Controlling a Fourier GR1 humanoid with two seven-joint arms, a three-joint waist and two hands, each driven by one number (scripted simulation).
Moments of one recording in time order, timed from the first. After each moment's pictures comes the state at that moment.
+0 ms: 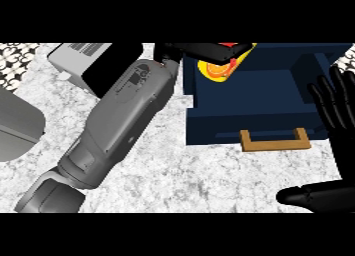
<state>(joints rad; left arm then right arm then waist) -1.21 0.00 -0.19 -0.66 0.38 0.37 -0.28 -0.10 -0.10 -0.09 -2.04 -0.17 0.17 0.14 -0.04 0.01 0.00</state>
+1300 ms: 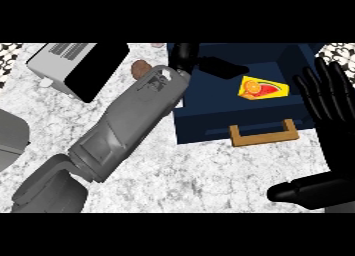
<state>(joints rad) -1.33 0.00 -0.57 -0.39 0.60 0.48 -0.33 -0.17 -0.09 -0.06 -2.00 -0.19 0.19 0.13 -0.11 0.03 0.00</state>
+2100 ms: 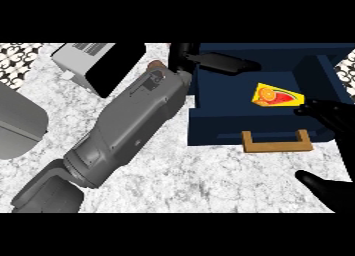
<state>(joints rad) -1.26 0.01 -0.47 -0.57 0.77 0.42 -0.45 -0.10 -0.14 -0.13 -2.05 -0.33 0.27 0.16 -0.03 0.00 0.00</state>
